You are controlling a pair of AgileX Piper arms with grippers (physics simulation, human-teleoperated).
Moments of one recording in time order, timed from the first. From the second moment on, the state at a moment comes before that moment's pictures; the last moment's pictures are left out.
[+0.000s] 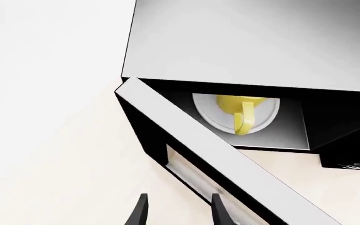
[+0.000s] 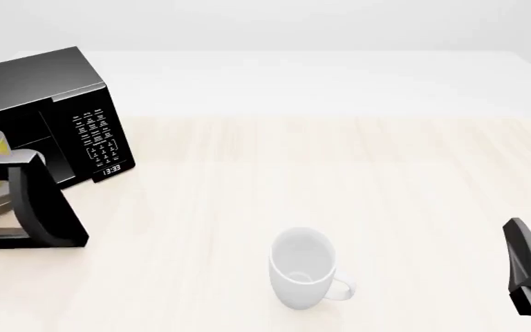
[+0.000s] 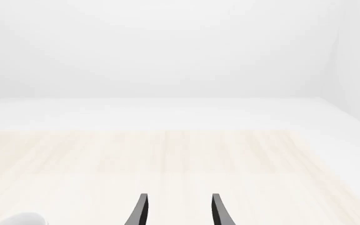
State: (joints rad) left arm 0.68 1.35 -0.48 -0.17 -0.06; right arm 0.00 0.01 0.00 0.00 0.00
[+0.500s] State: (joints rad) left arm 0.65 1.43 -0.53 -0.20 -0.05; right arm 0.00 0.01 0.00 0.00 0.00
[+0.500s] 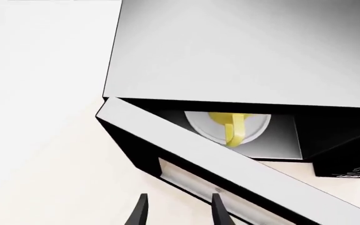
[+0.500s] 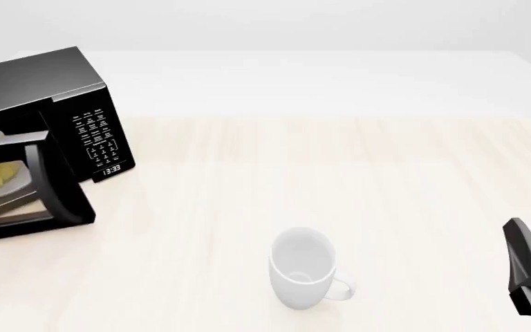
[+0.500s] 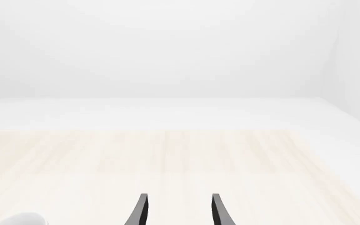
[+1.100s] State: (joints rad) left arm 0.64 1.49 -0.57 -0.25 -0.04; right arm 0.00 0.01 0.00 0.00 0.00
